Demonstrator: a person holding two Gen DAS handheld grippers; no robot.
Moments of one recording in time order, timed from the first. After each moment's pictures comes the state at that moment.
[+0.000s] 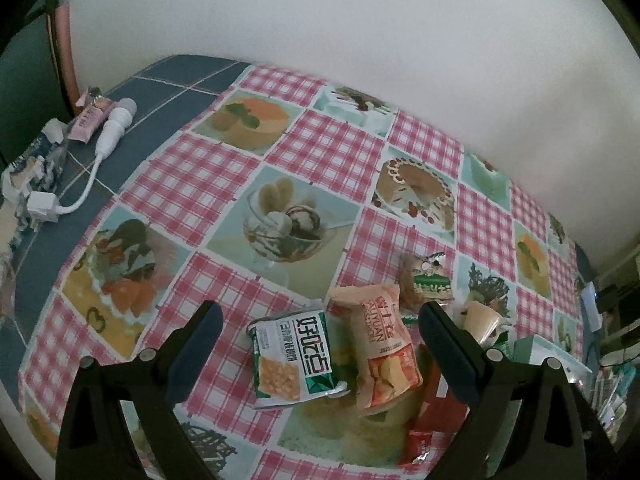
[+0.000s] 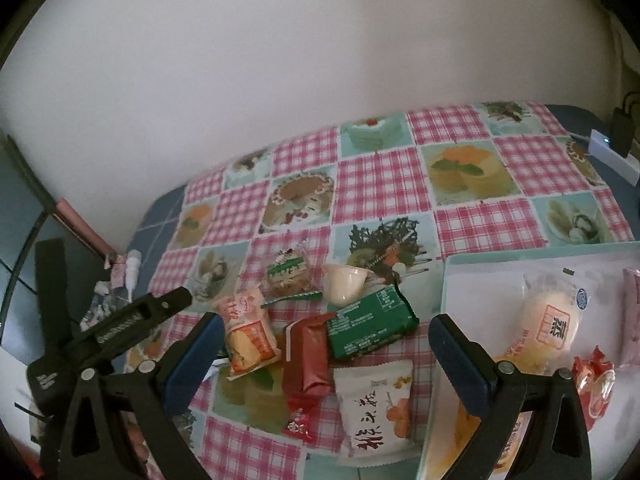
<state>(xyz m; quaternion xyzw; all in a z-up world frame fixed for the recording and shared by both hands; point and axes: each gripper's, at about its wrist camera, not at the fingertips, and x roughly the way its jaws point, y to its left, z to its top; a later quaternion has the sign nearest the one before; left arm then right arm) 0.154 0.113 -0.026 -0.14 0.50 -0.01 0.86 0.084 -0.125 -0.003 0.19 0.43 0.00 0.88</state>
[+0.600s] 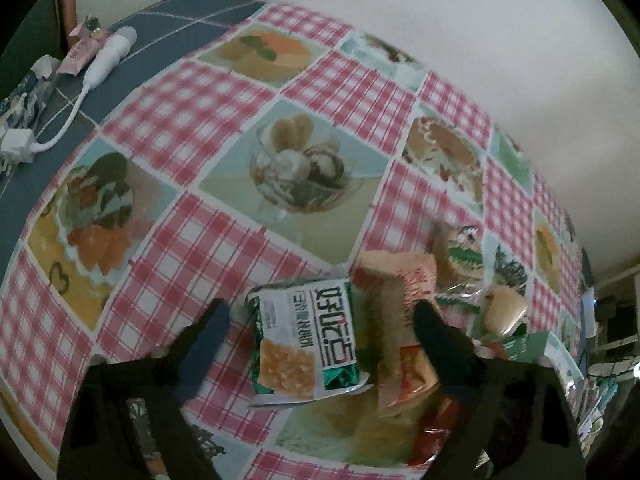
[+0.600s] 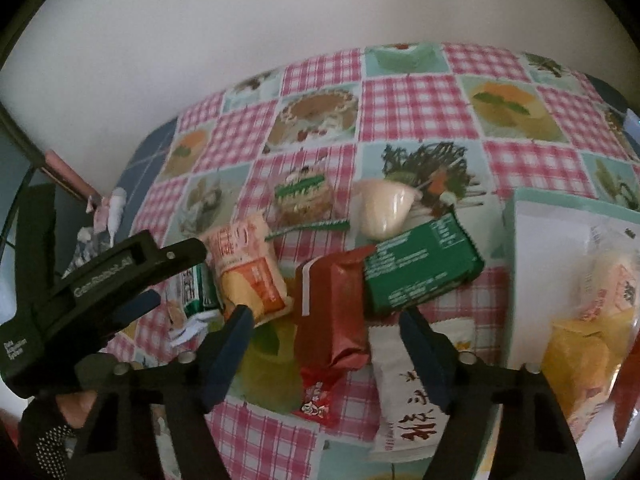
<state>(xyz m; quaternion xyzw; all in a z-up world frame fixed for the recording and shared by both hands) 0.162 0.121 -0.075 -0.18 0.56 -0.01 0.81 0.102 -0.078 -0.053 0.15 0.51 0.03 0.84</state>
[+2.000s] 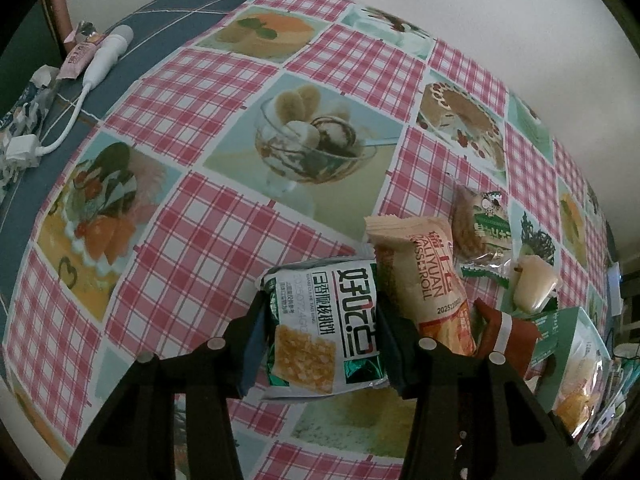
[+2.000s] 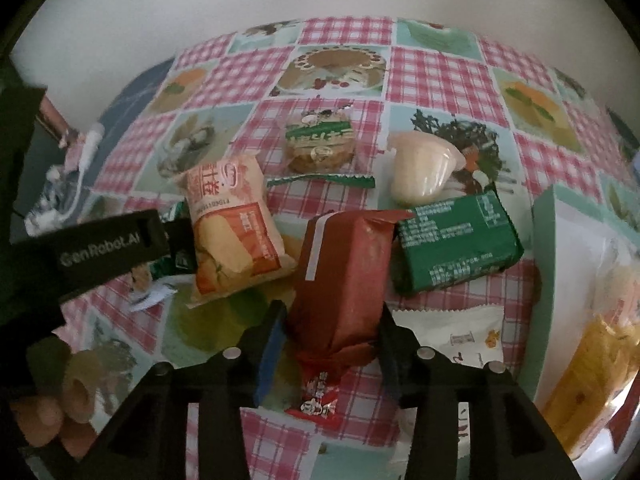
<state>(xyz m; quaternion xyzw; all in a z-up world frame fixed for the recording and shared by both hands) 0.160 0.112 -0.087 -0.13 0.59 0.00 0.80 0.108 -0.034 -0.080 0.03 0.55 0.01 0.83</state>
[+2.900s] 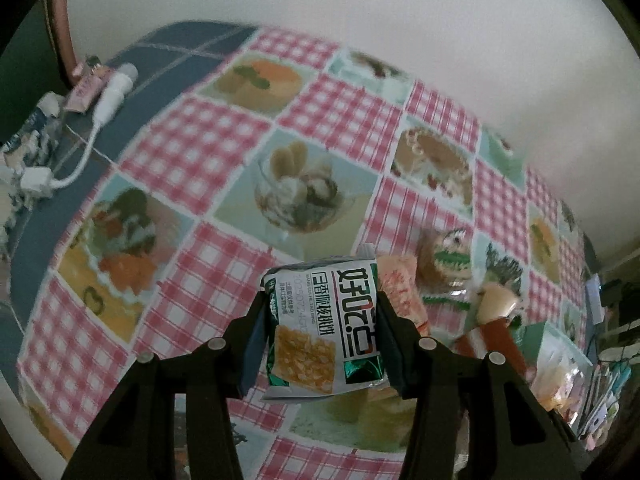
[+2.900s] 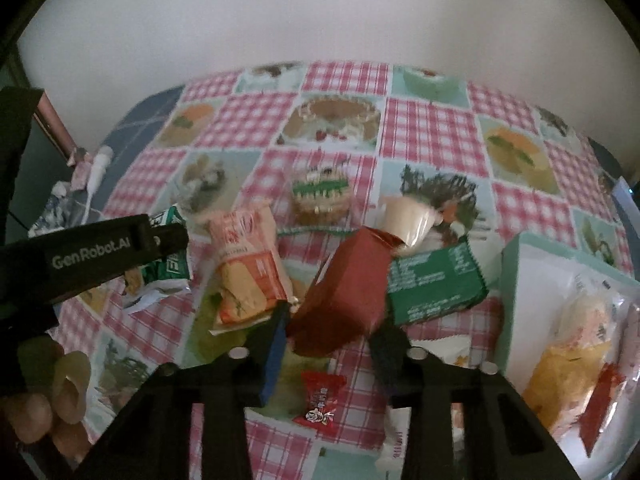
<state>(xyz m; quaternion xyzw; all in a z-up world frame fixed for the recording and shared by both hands) 0.157 0.120 -0.037 -0.14 0.54 -0.01 0.83 0.104 -0.044 -0.032 0.04 0.50 0.00 0.86</state>
